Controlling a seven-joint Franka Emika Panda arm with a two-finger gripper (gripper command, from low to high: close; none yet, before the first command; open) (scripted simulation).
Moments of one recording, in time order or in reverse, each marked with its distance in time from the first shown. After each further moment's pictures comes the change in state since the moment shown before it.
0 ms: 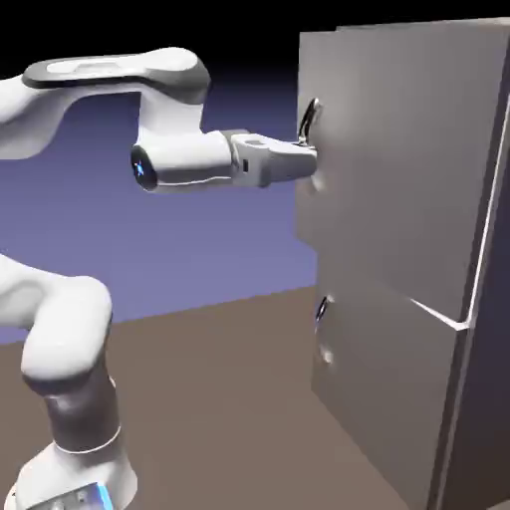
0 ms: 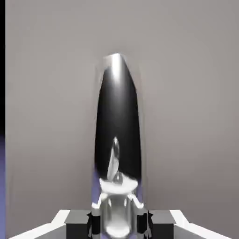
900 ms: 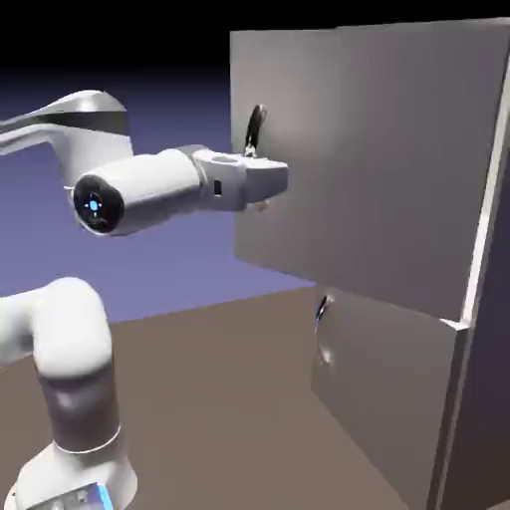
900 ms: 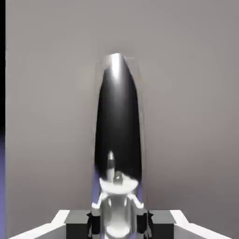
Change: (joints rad) arm 0.090 -0.499 -0.603 -0.283 -1.142 -0.514 0.639
